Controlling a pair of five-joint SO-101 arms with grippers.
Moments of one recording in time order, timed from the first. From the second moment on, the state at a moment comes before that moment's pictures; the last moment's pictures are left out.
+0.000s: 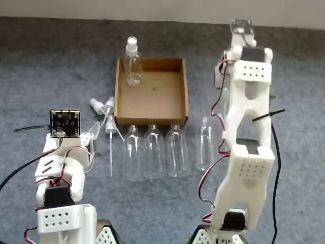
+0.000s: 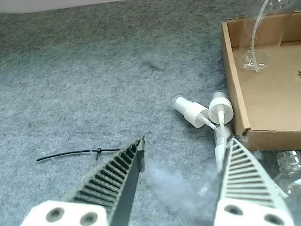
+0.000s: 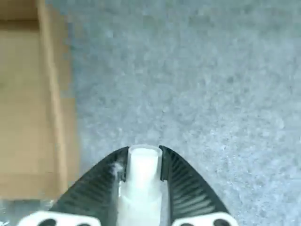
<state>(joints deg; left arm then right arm) -14.8 -84.4 82.1 40.0 -4.9 -2.0 32.2 -50.0 91.8 6.9</state>
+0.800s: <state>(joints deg) -53.1 -38.4 28.1 44.2 -13.3 -50.7 19.9 -45.0 95.3 -7.4</state>
